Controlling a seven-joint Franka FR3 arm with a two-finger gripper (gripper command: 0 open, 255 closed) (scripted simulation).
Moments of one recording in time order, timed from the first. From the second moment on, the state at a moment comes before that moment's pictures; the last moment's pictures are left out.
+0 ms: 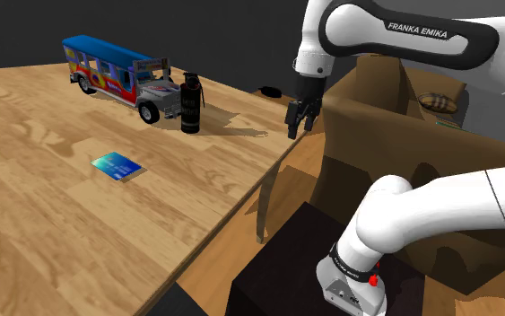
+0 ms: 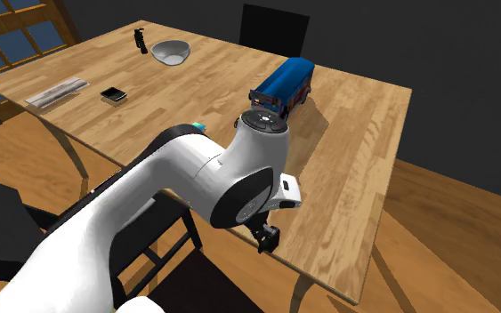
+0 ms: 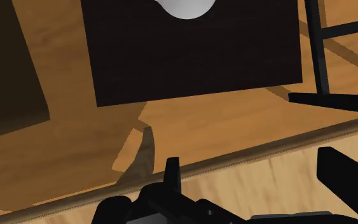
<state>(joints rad) 0.01 -0.77 -0.03 -2.36 0.00 1.48 0.03</state>
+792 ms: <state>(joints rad) 0.05 -0.48 0.10 -2.03 0.06 1.49 0.18</state>
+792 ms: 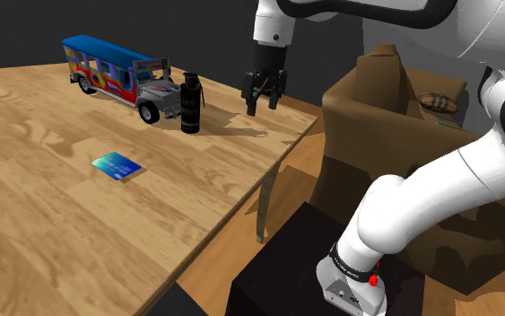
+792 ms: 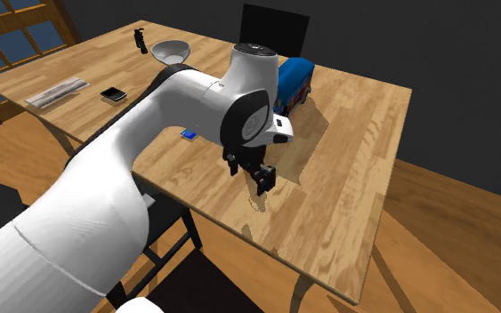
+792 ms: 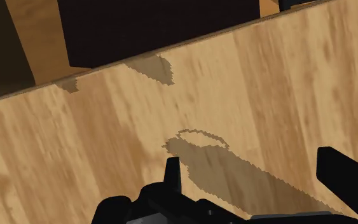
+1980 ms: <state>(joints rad) 0.12 0.07 0.27 -1.30 -0.03 1.36 0.44</state>
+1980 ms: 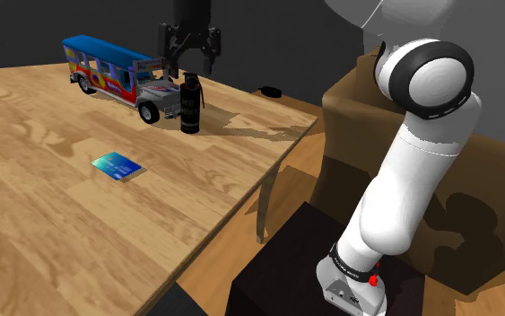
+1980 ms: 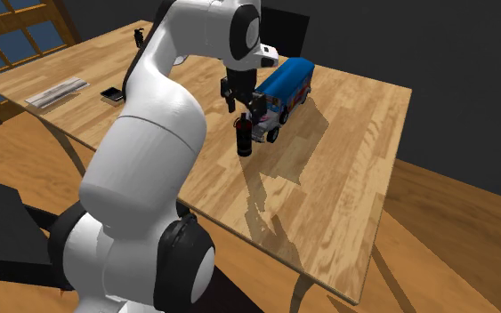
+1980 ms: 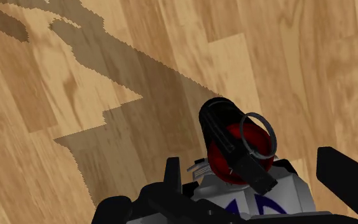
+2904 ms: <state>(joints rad) 0.12 0.03 0.27 -1.42 -0.02 1.45 0.44</state>
